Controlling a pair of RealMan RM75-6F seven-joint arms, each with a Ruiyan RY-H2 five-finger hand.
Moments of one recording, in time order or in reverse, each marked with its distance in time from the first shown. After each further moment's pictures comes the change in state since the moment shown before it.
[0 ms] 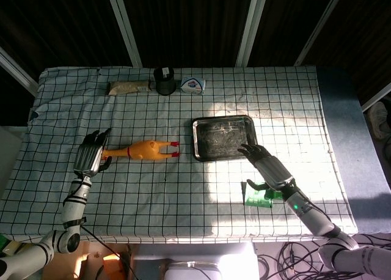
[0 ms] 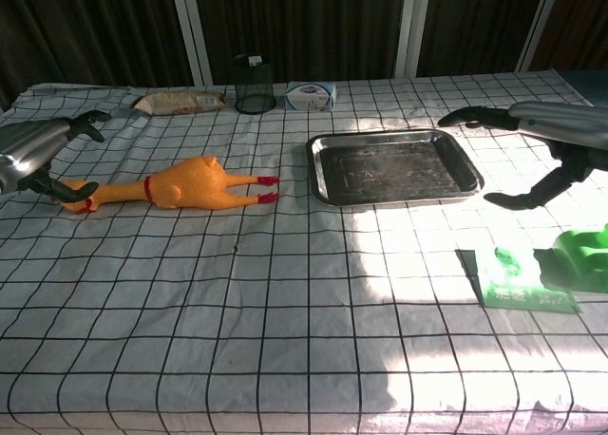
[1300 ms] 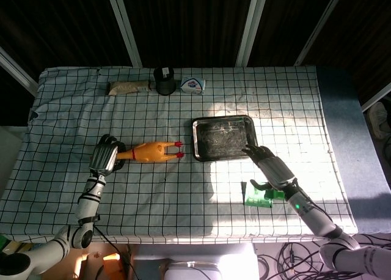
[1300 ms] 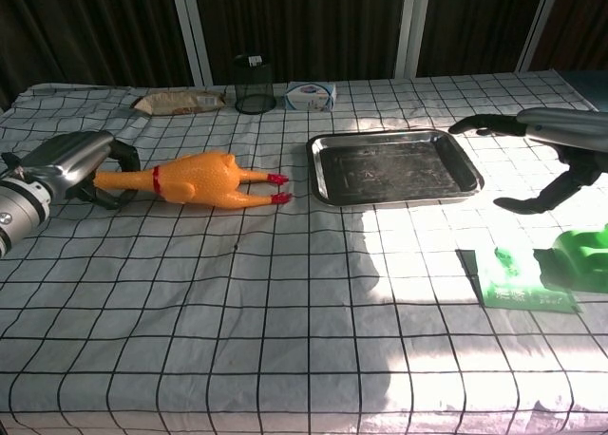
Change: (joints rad) left arm -0.054 -0.094 0.022 0.103 0.063 0.009 -0.082; right arm 0.004 0.017 -0.006 -0.028 0.072 -0.027 -0.047
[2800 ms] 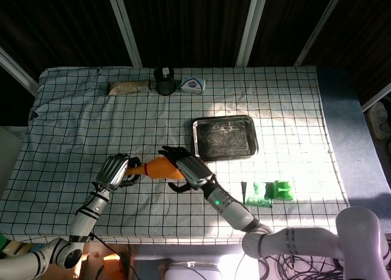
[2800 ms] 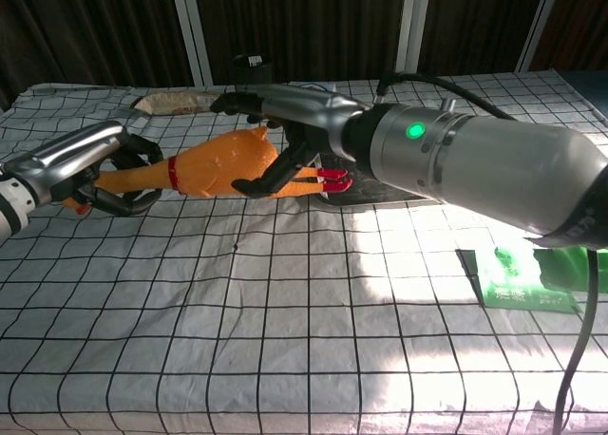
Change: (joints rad) left arm 0.054 0.228 0.068 -0.487 0.096 0.041 -0.080; right arm 0.368 -0.408 0.227 -0.071 0.436 -0.057 -0.315
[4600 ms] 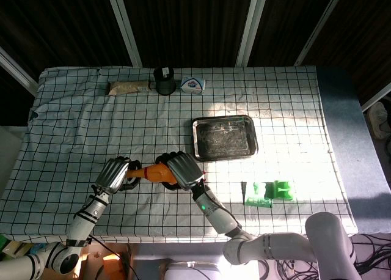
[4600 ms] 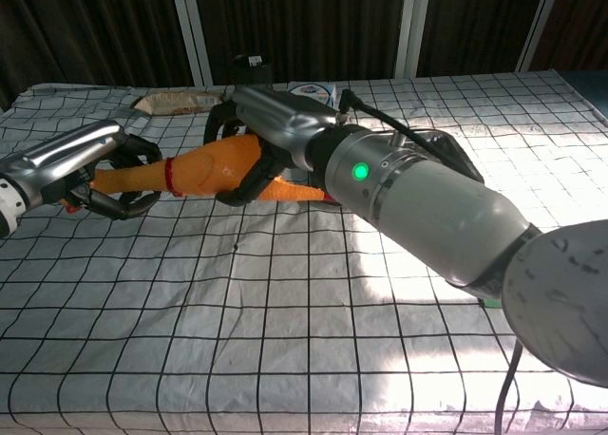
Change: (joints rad) left arm 0.015 0.041 0.014 -0.083 0.009 0.006 0.016; right arm 0.026 -0.206 -0.020 0.176 -0.092 0.232 -0.186
